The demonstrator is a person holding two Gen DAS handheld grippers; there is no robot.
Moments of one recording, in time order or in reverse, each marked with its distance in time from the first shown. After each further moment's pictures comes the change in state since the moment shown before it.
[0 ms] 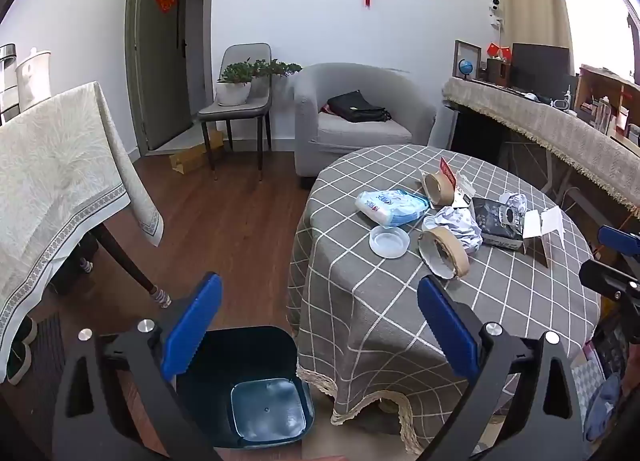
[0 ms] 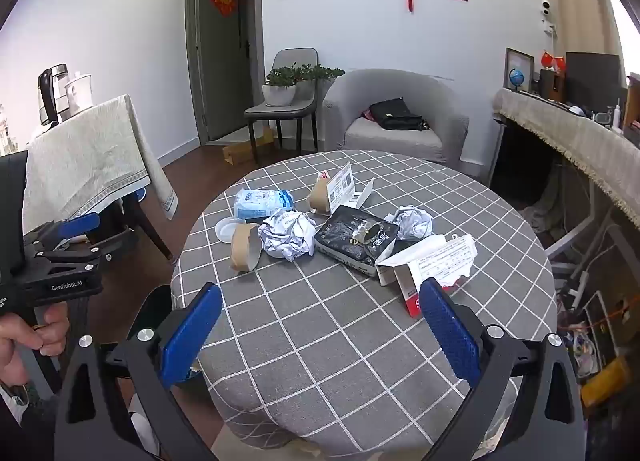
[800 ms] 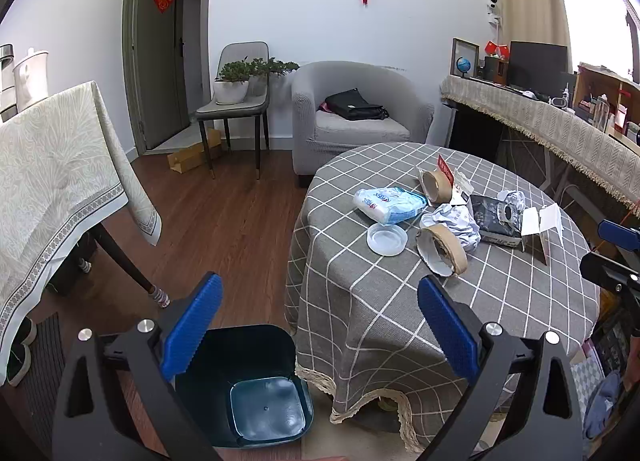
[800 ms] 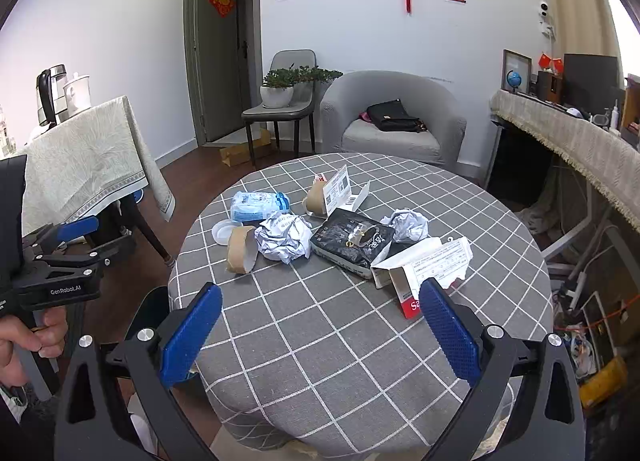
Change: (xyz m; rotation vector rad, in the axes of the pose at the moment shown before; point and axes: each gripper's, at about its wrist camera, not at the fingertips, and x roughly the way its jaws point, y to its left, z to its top) left arm -0.001 0.000 -0.002 0.004 0.006 0.001; right arm -0.004 -0.003 0.003 0.003 -0.012 -0.001
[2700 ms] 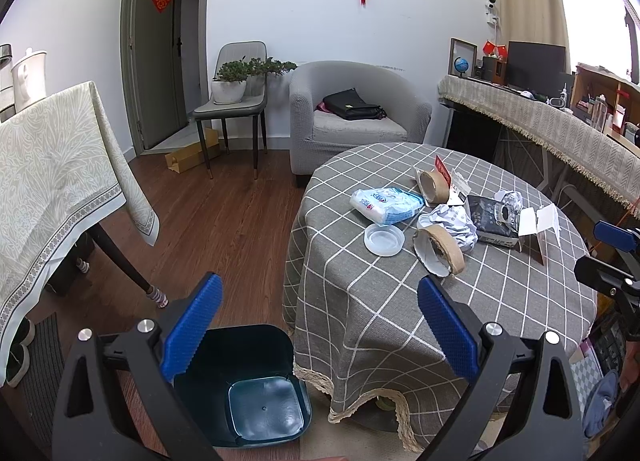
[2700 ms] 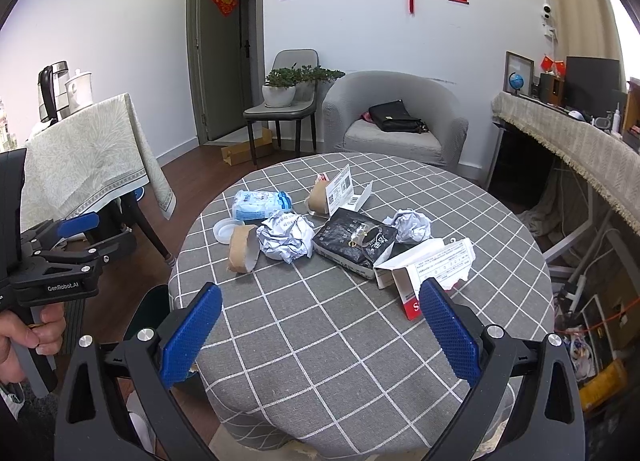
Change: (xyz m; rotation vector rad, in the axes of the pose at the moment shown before) left arm 0.002 -0.003 0.000 0.001 0.003 -0.010; right arm 0.004 0.007 -0.004 -0.012 0.000 -0.002
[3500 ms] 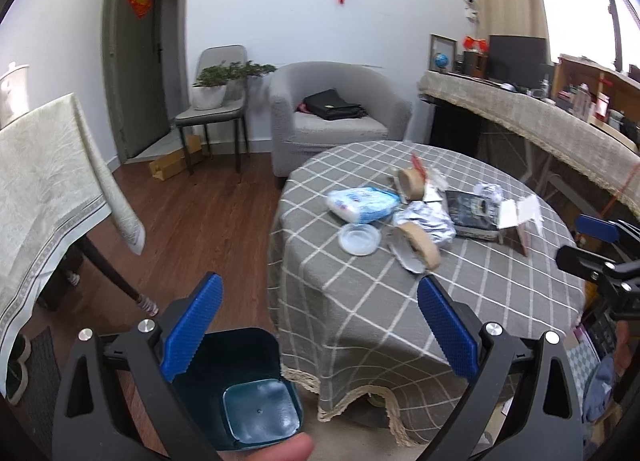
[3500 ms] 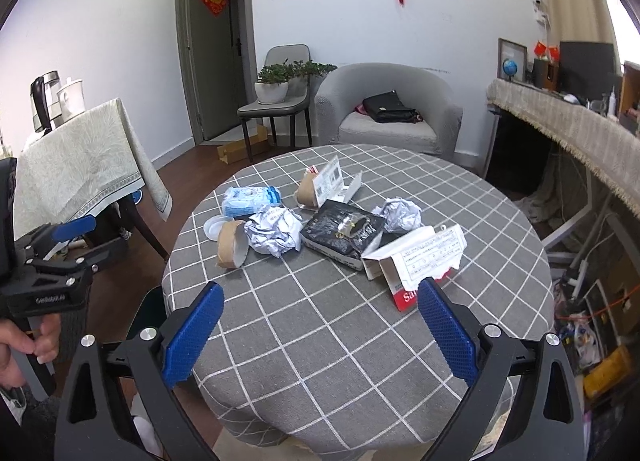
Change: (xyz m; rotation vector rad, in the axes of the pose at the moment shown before) left arm -0.003 -0.014 0.001 0.063 0.007 -0.079; right arm 0.001 -0.020 -0.002 0.051 0.029 0.003
